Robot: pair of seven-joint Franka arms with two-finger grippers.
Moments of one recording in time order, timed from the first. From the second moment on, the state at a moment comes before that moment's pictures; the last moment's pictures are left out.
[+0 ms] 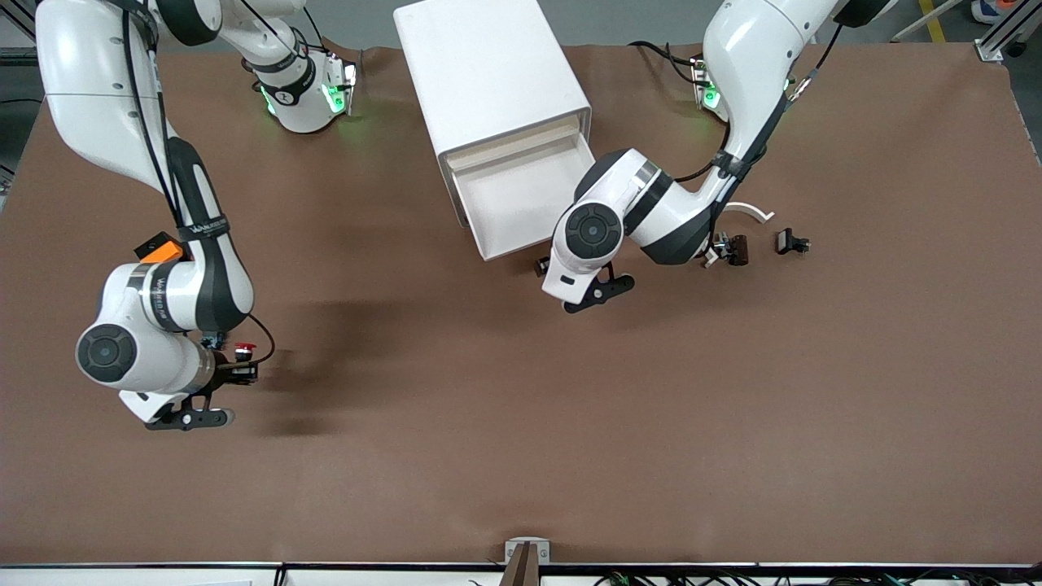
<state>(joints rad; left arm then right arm) -0.42 0.61 -0.33 -1.59 -0.05 1.93 -1.09 0.09 0.66 -0.09 -1.59 -0.04 2.15 -0.02</state>
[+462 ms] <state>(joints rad) -0.42 0.61 -0.38 -1.62 -0.15 1.93 -1.09 0.09 0.65 -0.08 -1.73 -0.04 2.27 -0.03</state>
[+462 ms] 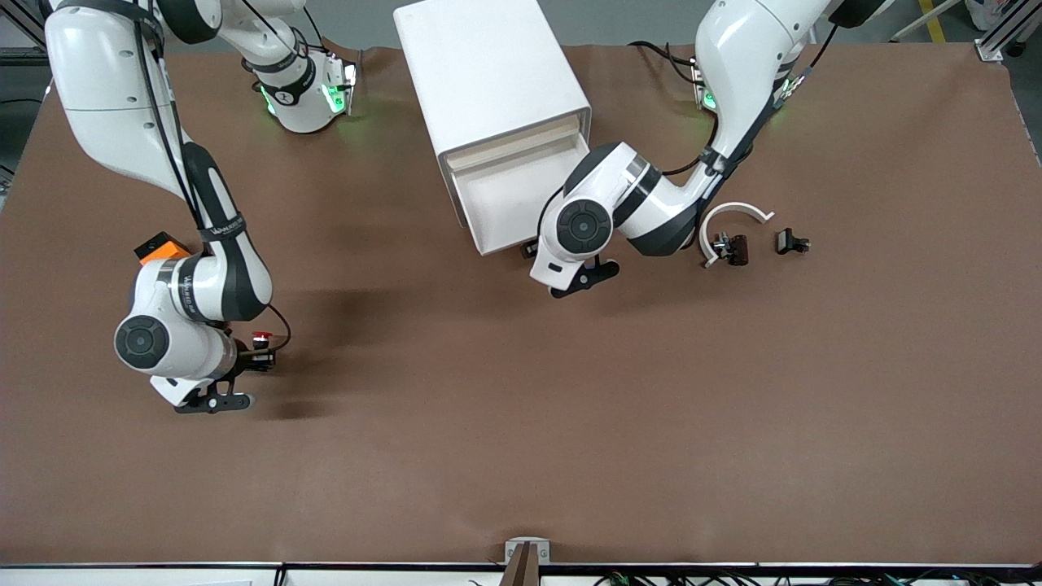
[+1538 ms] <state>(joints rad) -0.49 0.61 -0.46 -1.68 -0.35 1.93 -1.12 0.09 0.58 -0.07 -1.88 -0.04 2.35 -0.03</state>
